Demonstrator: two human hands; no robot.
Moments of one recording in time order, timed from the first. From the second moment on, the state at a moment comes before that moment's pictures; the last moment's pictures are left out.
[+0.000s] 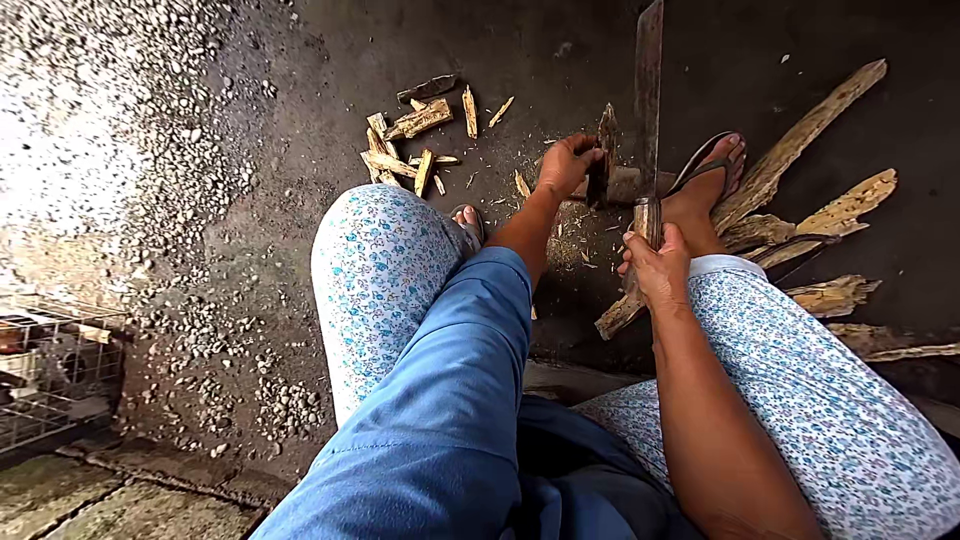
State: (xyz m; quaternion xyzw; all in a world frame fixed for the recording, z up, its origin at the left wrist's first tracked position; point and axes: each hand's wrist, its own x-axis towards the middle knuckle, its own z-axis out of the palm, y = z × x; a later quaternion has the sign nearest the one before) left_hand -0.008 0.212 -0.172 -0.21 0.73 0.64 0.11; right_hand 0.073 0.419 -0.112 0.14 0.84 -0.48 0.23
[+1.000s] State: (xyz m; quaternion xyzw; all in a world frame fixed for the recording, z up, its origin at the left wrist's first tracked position) left_hand 0.003 0.226 -0.172 -0.24 0.77 0.59 0.08; right_hand 0.090 0.400 -0.102 0.04 0.89 -0.44 0.13
